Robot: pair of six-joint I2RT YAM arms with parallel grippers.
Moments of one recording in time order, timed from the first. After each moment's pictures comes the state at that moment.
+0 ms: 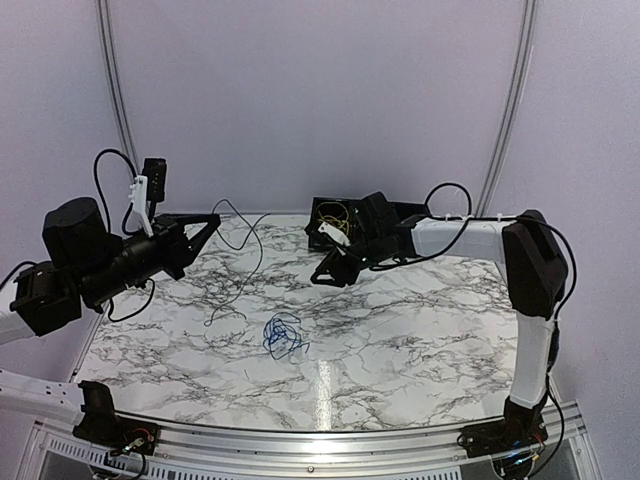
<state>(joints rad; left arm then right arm) -1.04 0.84 0.90 -0.09 -0.26 -0.31 0.66 2.01 1.50 -0.30 -0.58 -0.27</state>
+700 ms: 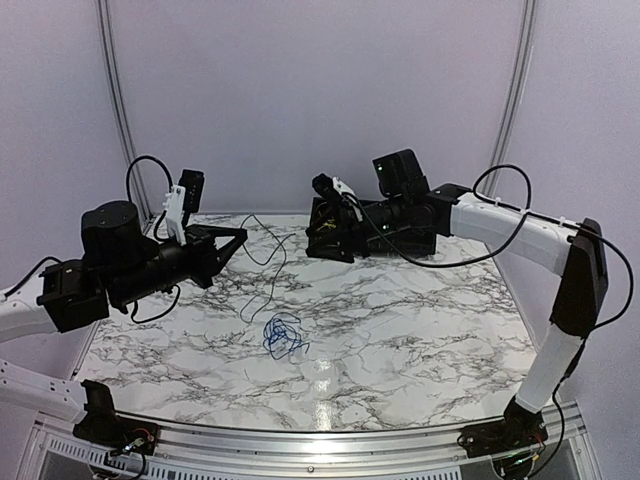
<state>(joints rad) -1.04 0.97 0.89 -0.04 -0.22 -0.32 0.68 1.75 1.53 -0.35 -0.85 -0.39</state>
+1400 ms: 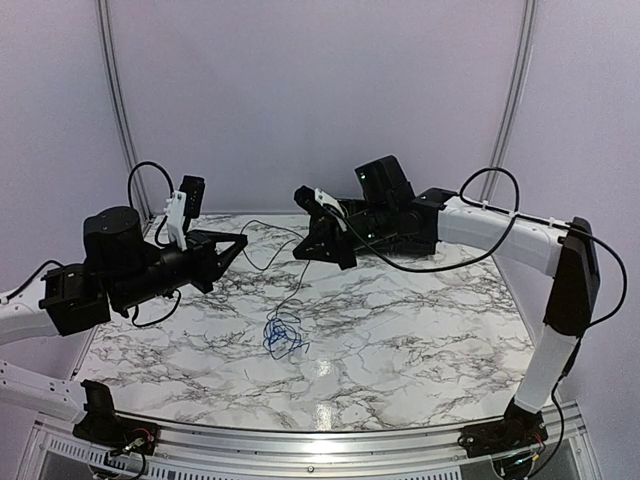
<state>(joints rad) -1.04 0.96 0.86 -0.03 -0.20 -0.34 0.76 1.79 1.56 -0.38 -0.77 -0.37</state>
